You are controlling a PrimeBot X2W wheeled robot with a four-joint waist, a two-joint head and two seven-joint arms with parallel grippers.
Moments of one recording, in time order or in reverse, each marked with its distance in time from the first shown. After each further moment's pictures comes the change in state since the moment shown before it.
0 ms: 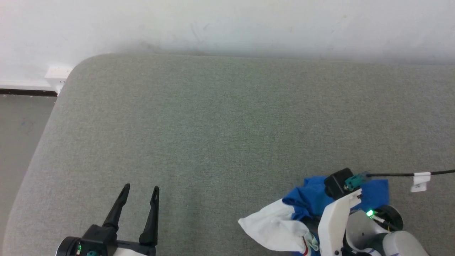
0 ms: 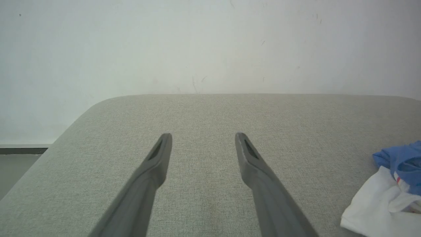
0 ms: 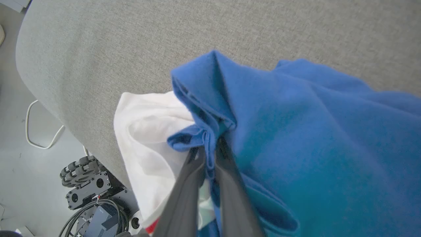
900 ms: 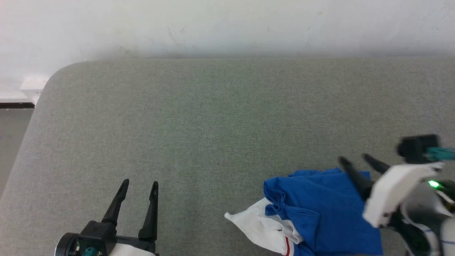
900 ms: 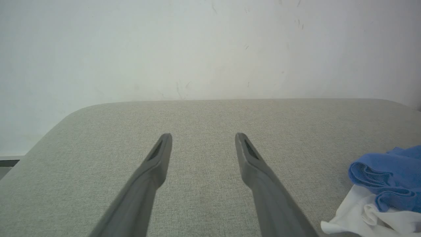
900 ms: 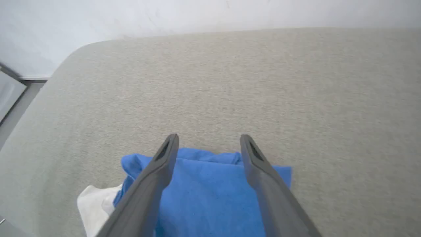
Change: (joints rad) left arm -0.020 -0.008 0.001 0.006 -0.009 0.003 0.000; right arm -0.034 0.126 -0.288 -0.109 -0.101 0.000 -0.098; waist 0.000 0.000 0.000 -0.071
